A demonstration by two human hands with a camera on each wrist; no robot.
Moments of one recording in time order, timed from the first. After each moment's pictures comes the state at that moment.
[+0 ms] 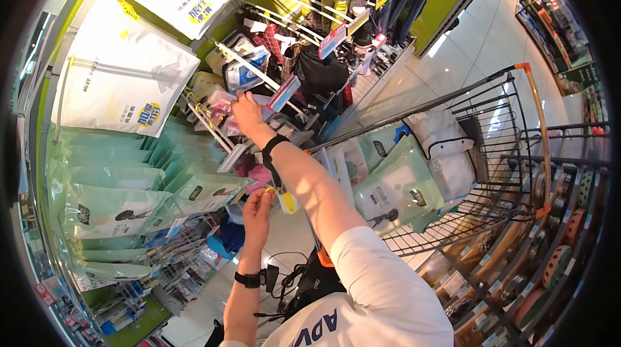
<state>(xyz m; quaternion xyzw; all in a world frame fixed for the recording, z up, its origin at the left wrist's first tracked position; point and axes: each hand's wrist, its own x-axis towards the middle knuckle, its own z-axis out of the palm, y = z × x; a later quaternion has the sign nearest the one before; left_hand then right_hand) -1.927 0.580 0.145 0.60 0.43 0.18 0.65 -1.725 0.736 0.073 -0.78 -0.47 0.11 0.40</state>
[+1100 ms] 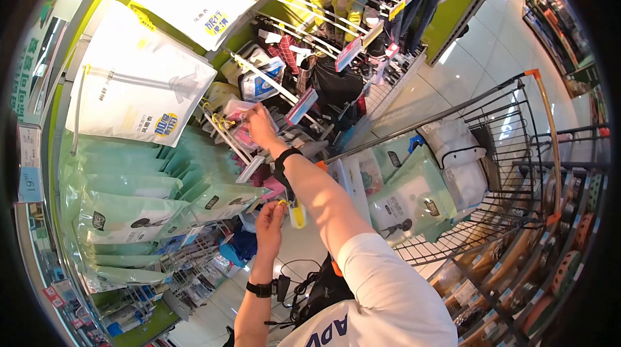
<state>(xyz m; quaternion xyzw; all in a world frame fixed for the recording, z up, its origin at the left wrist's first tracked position) -1.938 0.584 0.141 0.60 0.44 0.18 0.64 -1.738 0.761 0.036 -0.70 -0.38 0.16 0.58</state>
